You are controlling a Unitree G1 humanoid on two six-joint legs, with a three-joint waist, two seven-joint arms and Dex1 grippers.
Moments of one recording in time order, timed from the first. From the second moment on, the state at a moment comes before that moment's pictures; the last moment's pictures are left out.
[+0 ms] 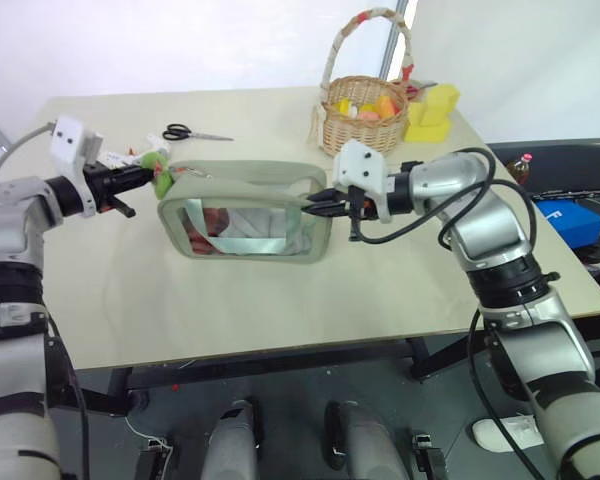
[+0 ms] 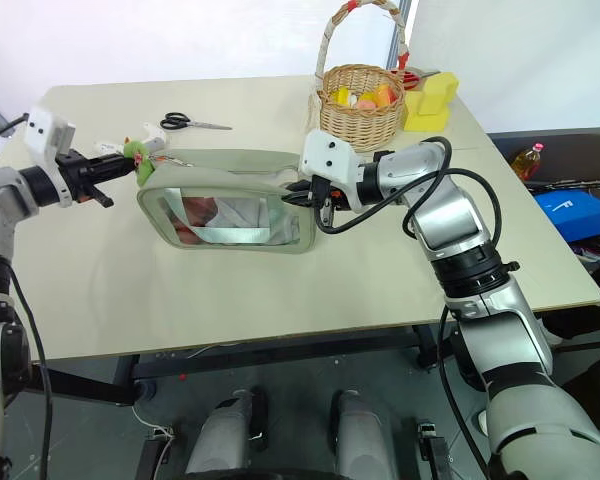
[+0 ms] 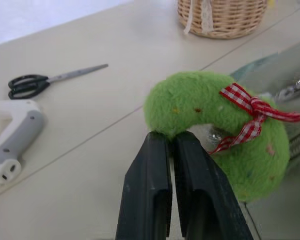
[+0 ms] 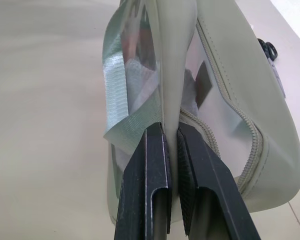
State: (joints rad) left arm -0.88 0.84 0.15 0.63 -0.29 0.39 -1.02; right arm -0.95 -0.53 0.26 0.10 0.10 0.40 1.15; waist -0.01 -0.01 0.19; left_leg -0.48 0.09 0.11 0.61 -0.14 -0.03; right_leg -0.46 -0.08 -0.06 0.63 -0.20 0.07
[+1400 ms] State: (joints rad) left arm -0.65 0.96 0.20 0.10 -0.41 0.70 -1.08; right arm -0.99 -0.49 0.26 0.22 0.07 0.31 1.11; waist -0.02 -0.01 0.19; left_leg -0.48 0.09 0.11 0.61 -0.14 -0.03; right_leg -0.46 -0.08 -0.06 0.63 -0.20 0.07
